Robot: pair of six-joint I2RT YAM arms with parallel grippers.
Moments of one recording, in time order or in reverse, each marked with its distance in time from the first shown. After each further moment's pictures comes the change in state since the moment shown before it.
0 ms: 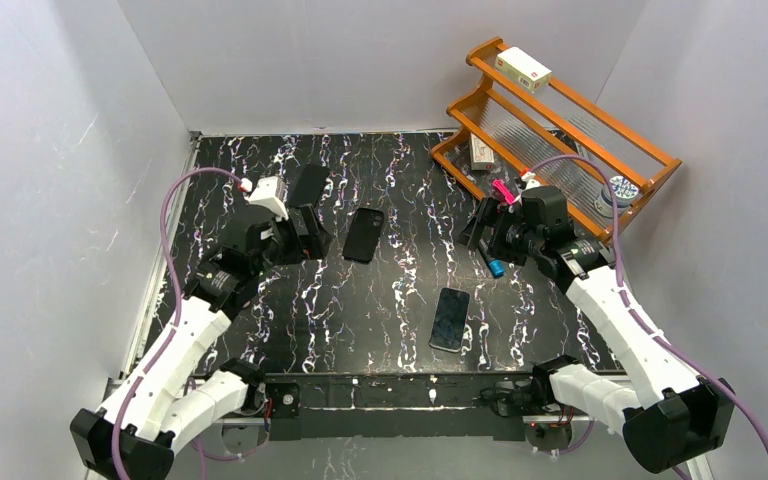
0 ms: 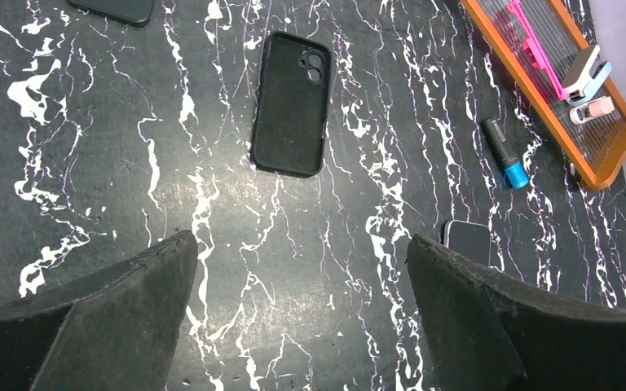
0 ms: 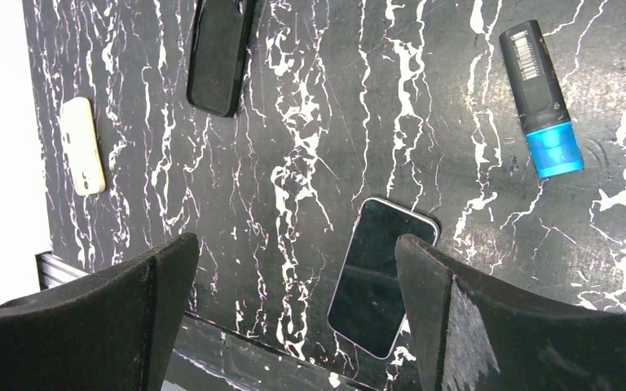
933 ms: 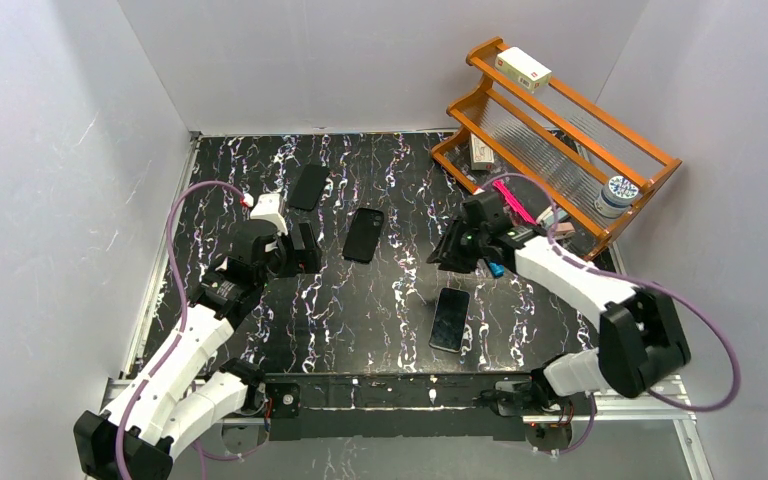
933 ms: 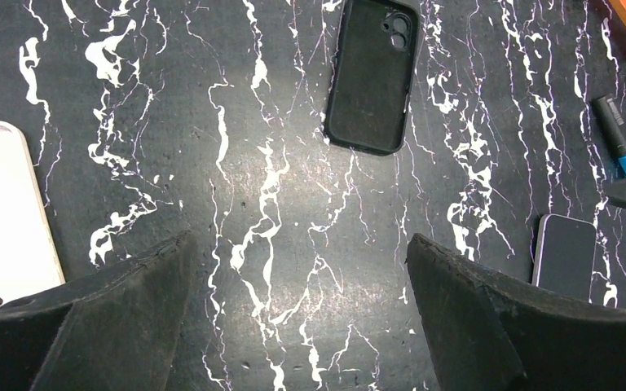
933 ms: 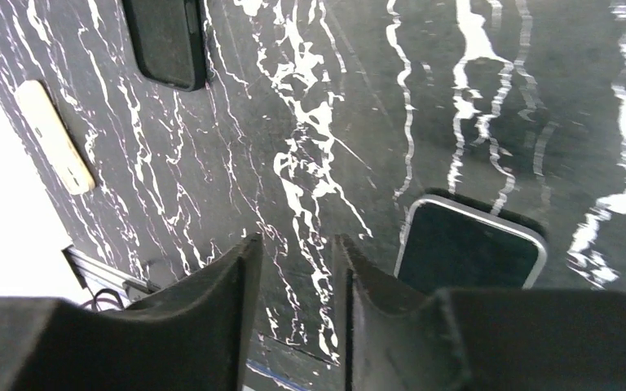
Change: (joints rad) left arm 0.000 -0.059 -0.141 0.008 -0.115 0.069; right arm 0.132 0.310 -0.056 0.162 -0.008 0.243
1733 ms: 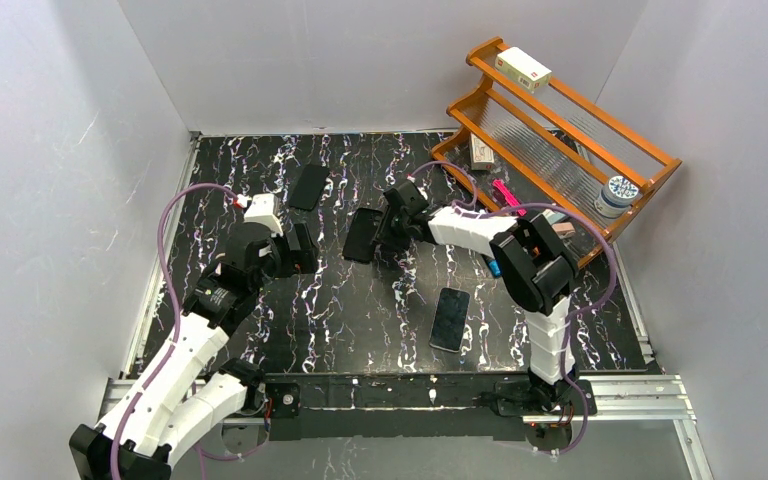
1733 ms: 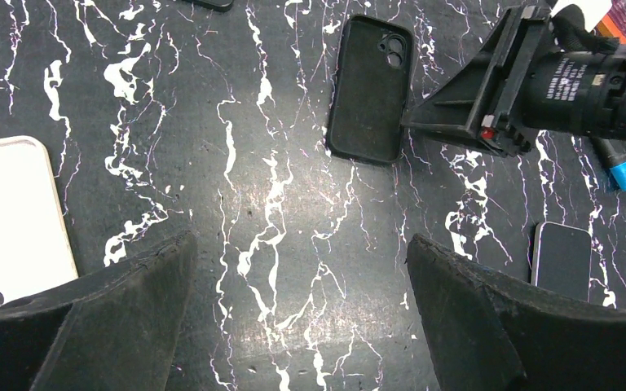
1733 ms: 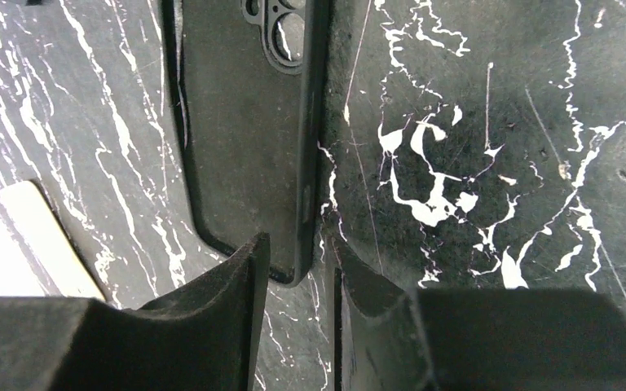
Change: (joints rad) left arm 0.000 -0.055 0.000 -0.003 -0.018 0.025; right arm 0.212 0.681 0.475 0.199 0.148 0.143
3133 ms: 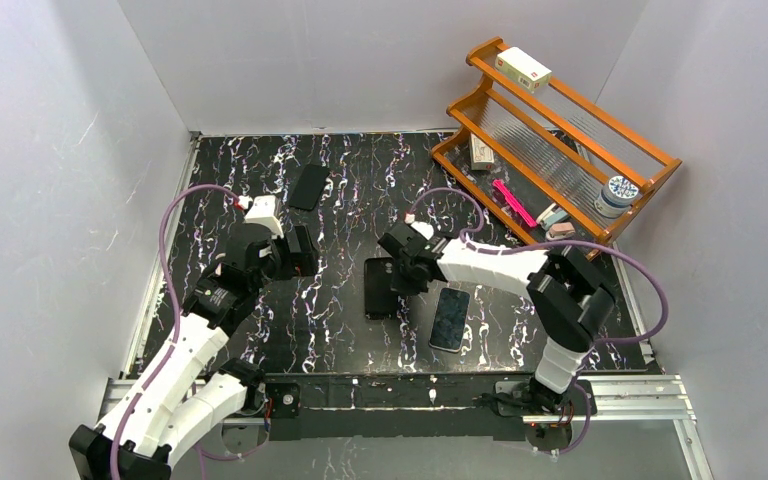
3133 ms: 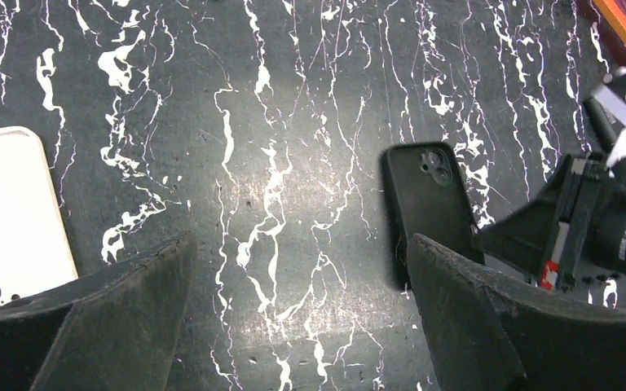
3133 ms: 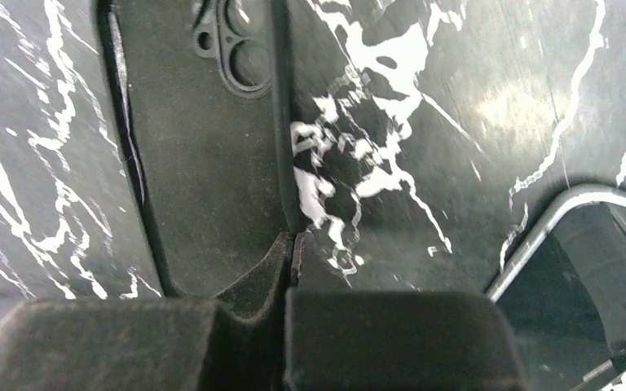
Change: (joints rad) left arm 0.000 -0.004 0.000 -0.023 0.013 0.001; right arm 0.201 -0.249 -0.191 -0.309 0.199 -0.034
